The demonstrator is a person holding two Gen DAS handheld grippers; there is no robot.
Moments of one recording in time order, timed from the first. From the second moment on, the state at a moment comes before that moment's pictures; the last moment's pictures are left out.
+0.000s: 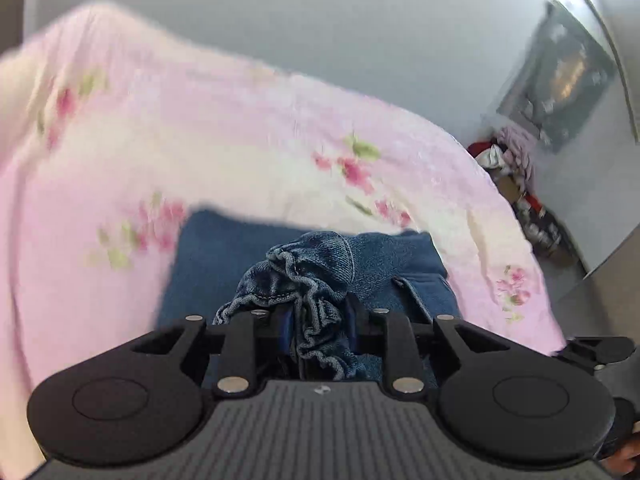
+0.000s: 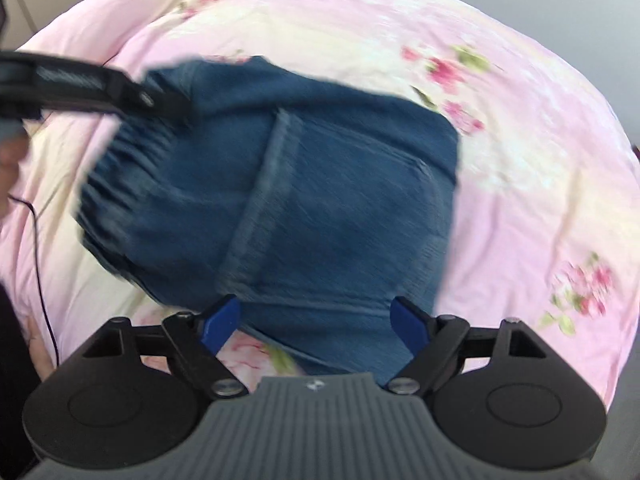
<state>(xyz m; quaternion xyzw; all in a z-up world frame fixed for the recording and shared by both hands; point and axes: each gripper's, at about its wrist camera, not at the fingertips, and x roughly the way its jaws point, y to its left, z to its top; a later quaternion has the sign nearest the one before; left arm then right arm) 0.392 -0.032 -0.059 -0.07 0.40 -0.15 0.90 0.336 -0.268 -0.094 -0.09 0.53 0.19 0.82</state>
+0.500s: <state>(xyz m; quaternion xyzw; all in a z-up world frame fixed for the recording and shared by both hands) 0.468 -0.009 -0.141 0.01 0.48 -0.13 0.87 0.358 -0.260 -0.139 0.04 0.53 0.21 0.82</state>
